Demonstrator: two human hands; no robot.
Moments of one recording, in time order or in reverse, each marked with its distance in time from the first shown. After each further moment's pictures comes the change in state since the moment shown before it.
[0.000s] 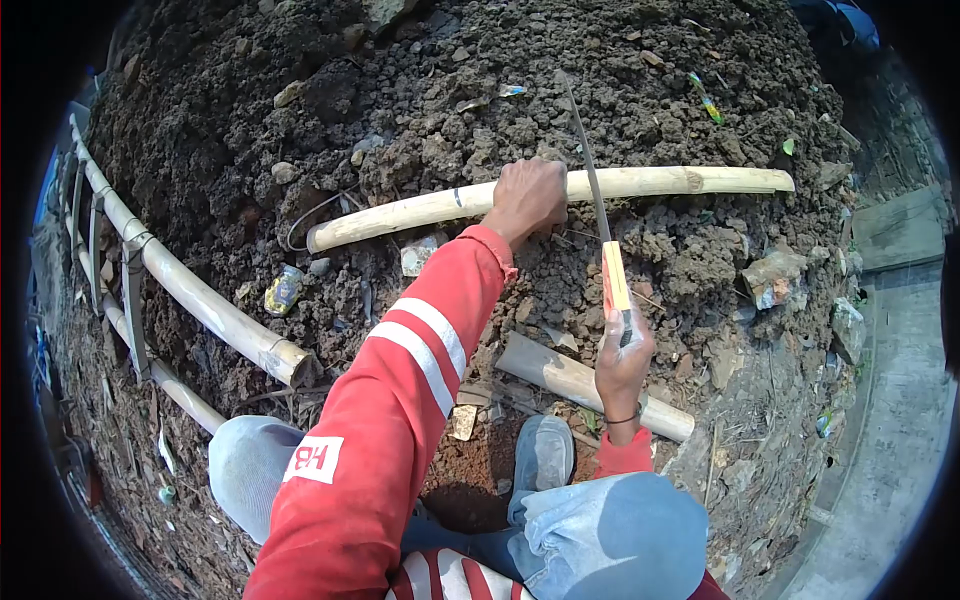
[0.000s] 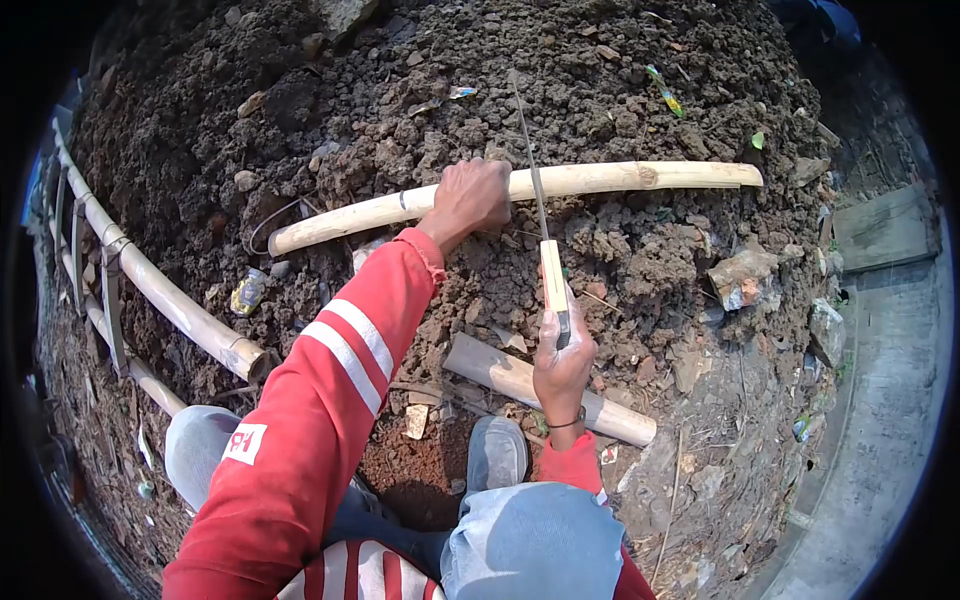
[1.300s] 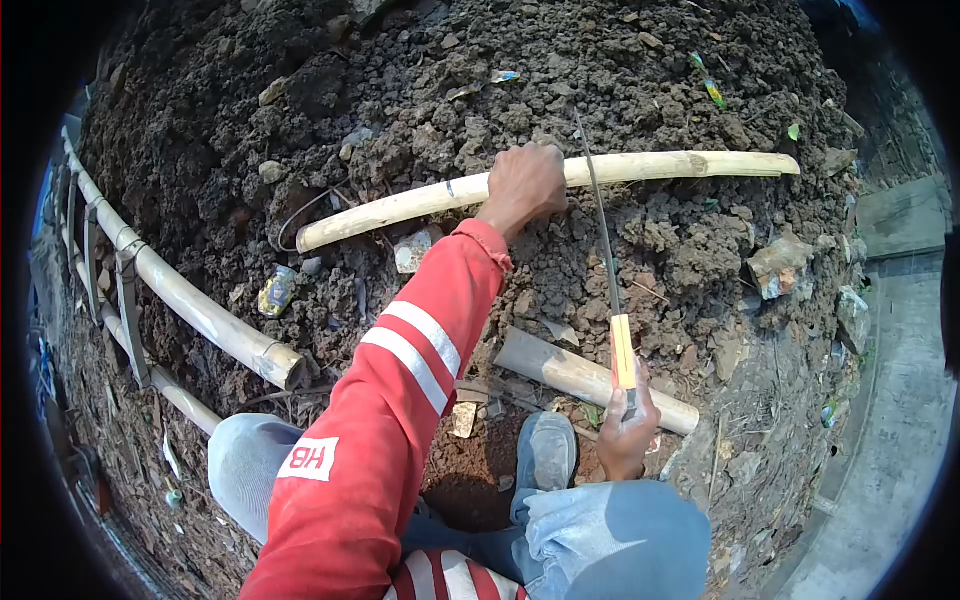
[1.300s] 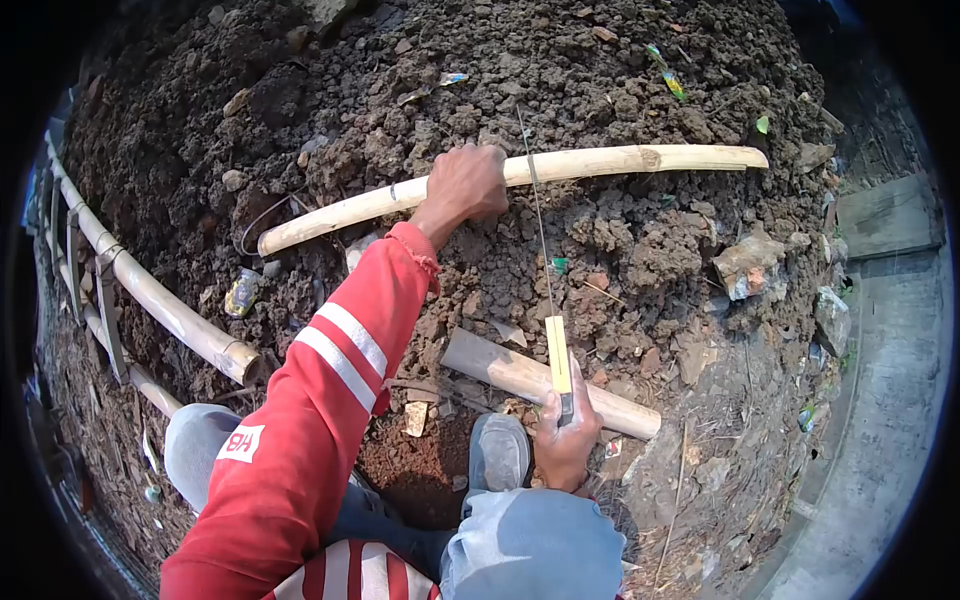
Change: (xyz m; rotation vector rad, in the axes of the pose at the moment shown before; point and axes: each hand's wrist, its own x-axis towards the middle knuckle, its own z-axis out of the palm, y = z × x) left_hand 0.001 0.009 -0.007 0.012 -0.133 -0.087; right_hand -0.082 0.010 -0.032 -0.064 0.028 -0.075
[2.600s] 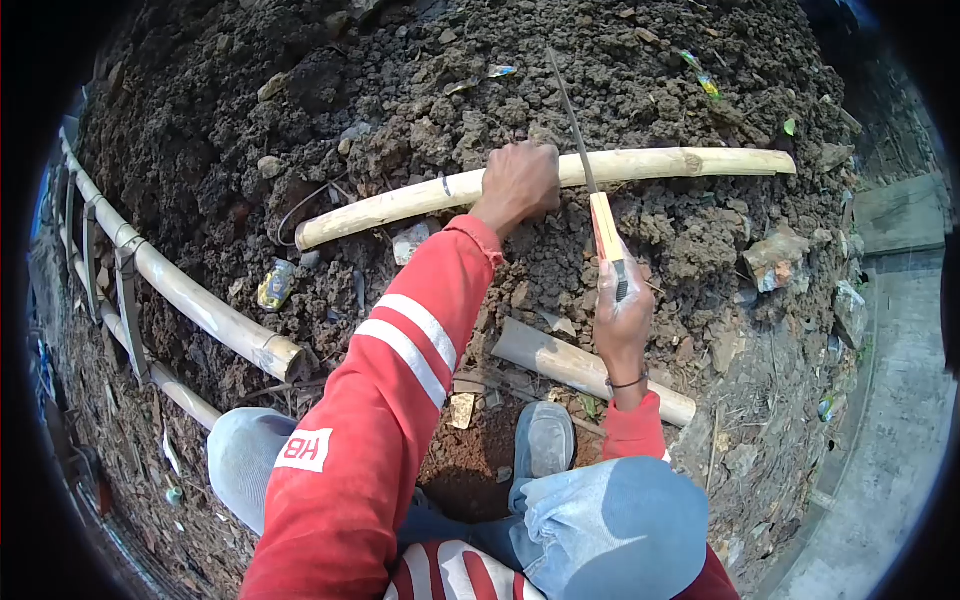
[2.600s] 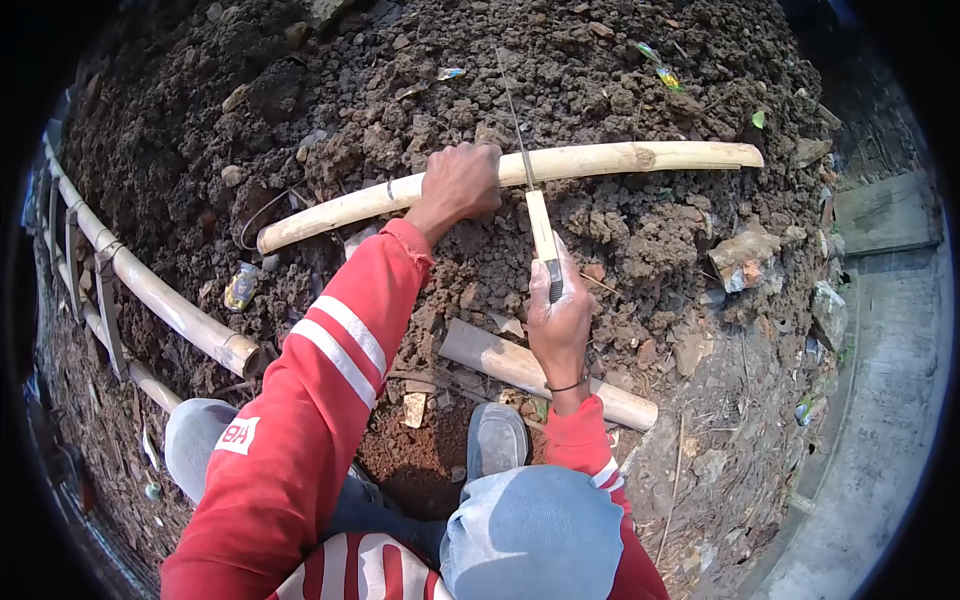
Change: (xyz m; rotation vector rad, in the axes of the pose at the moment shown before) left_hand -0.002 0.001 -0.004 0.029 0.017 -0.001; right_hand 0.117 -0.006 0.043 0.006 -0.030 -0.004
